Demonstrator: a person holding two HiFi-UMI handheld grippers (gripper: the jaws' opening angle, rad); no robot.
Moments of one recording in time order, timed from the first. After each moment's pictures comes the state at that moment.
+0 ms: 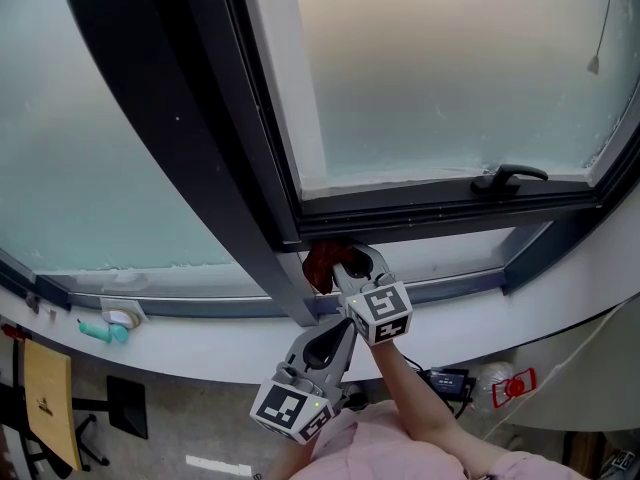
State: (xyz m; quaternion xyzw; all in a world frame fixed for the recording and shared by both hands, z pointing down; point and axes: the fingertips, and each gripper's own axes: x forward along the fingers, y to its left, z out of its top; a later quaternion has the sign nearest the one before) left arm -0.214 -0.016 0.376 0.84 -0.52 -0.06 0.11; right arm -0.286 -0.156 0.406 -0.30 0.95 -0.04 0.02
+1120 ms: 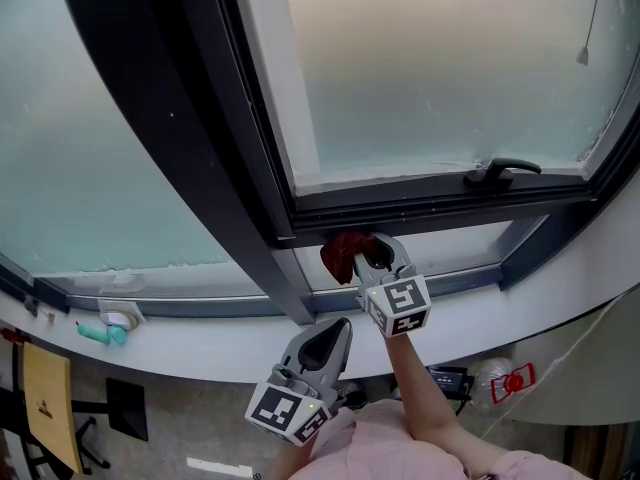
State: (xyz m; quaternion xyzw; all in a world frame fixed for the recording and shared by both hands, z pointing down) left arm -0.212 -0.006 0.372 0.84 -0.52 -0.08 0.11; right arm -0.237 -0.175 0.399 -0.35 0.94 0.00 0.02
